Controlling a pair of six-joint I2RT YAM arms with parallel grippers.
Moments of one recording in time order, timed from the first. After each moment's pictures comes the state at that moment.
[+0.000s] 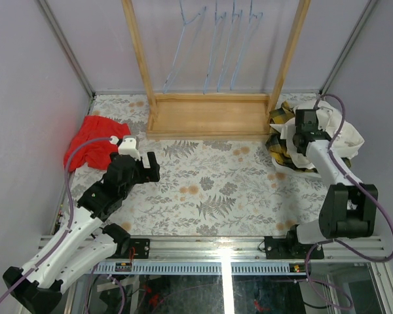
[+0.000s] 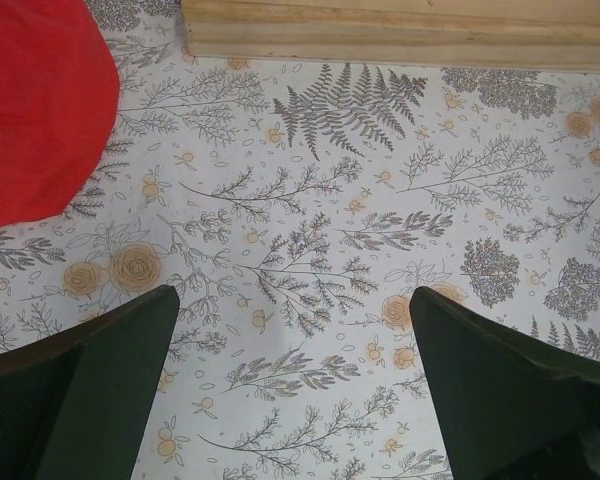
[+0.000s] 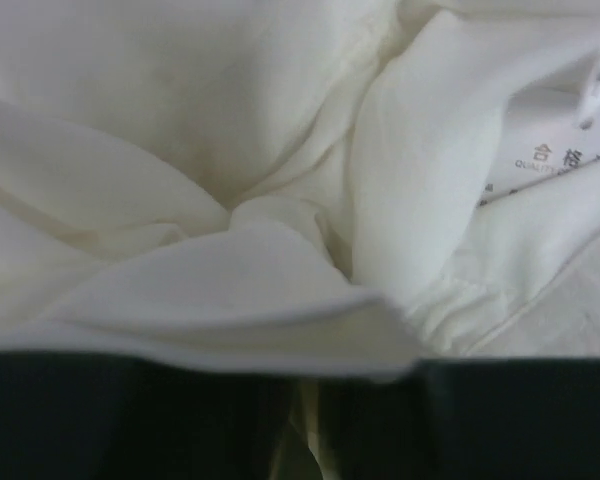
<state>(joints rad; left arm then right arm) -0.55 0.69 0.69 -0.52 -0.33 -0.36 0.01 1.48 1.04 -0.47 0.60 0.36</state>
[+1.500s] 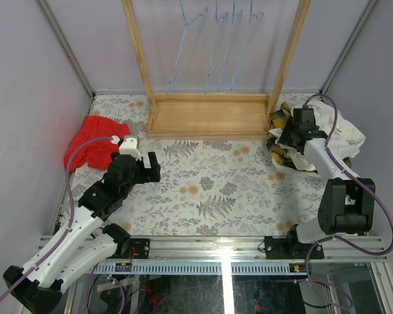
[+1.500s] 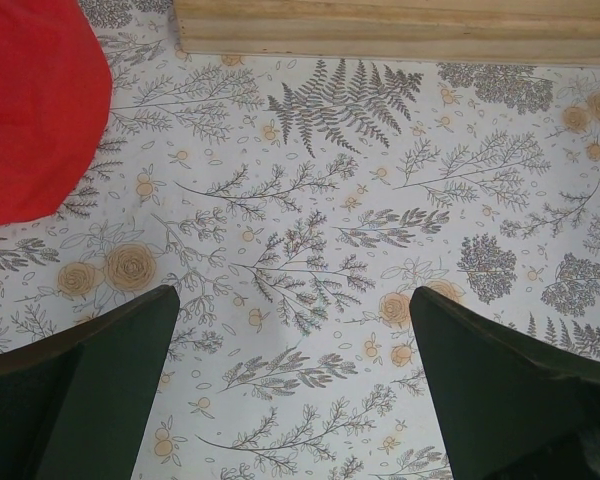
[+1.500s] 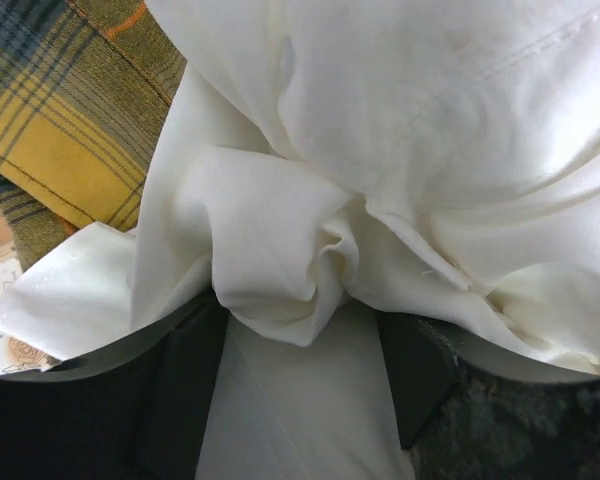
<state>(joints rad) -0.55 0.70 0.69 -0.51 -0.31 -0.36 0.01 1.49 1.04 -0.40 0.29 0.34</state>
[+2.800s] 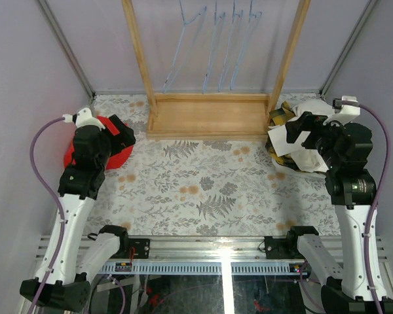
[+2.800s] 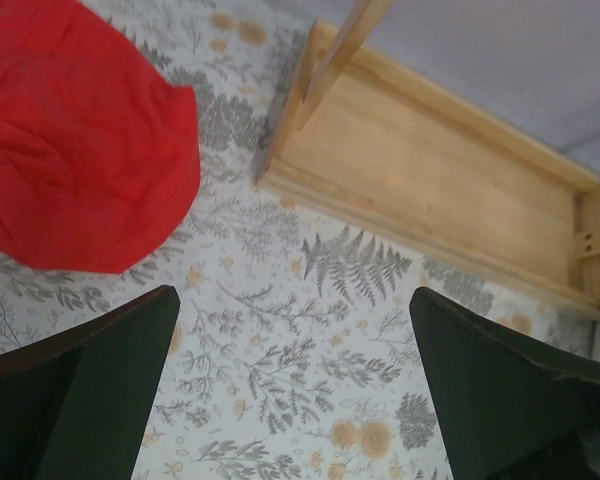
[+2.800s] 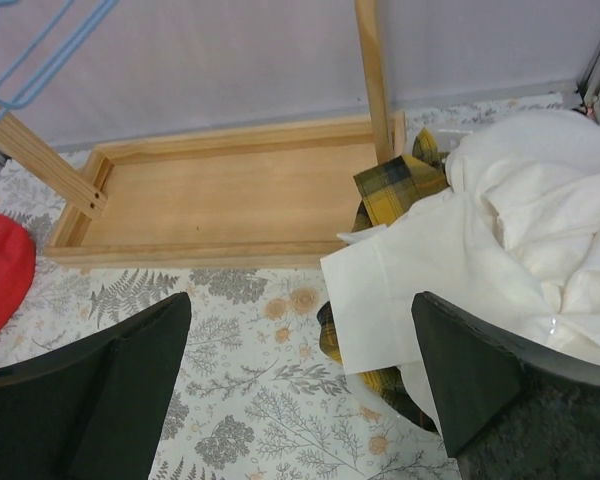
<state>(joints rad) -0.13 0.85 0.99 -0.55 -0.14 -0.49 0.01 0.80 1.14 -0.54 -0.13 0.22</state>
